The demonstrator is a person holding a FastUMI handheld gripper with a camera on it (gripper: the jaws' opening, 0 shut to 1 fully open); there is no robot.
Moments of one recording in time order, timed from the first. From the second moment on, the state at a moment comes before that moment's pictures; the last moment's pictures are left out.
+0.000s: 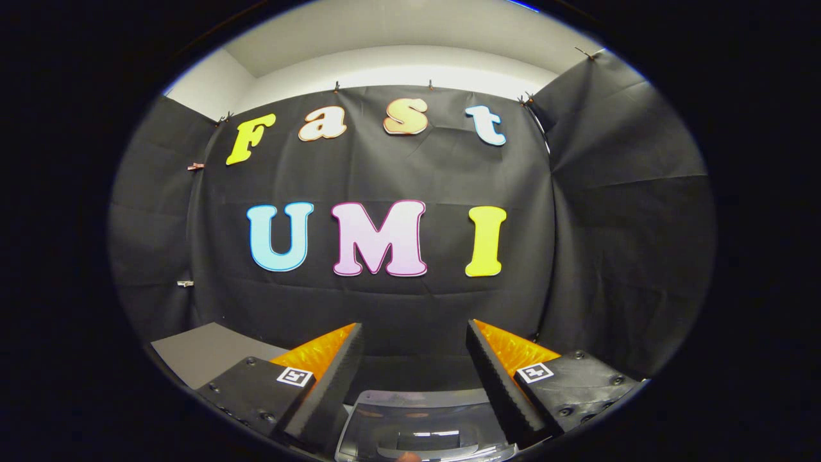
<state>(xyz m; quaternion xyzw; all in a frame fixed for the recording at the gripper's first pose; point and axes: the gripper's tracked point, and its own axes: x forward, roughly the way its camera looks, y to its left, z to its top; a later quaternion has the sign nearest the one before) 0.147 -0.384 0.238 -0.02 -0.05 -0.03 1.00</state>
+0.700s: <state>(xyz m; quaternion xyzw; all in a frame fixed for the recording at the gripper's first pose) 0.150 -0.375 0.239 -0.03 -0.06 -0.03 1.00</state>
